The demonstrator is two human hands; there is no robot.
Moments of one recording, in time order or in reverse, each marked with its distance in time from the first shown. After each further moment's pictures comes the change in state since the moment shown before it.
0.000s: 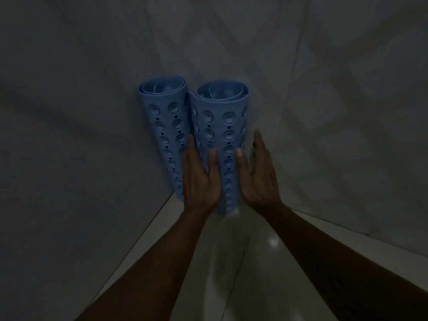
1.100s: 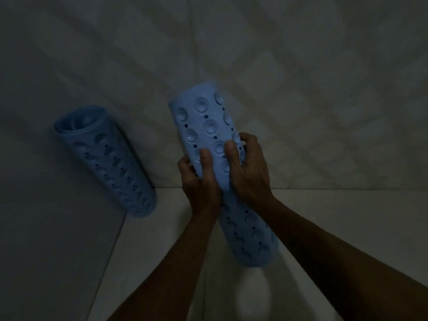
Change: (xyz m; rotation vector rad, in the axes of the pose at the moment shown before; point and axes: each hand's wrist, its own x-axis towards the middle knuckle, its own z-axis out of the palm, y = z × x) left_hand -0.046 0.100 0.044 -0.547 -0.127 -0.337; right_hand -0.038 -0.050 -0.098 -0.009 0.407 0.135
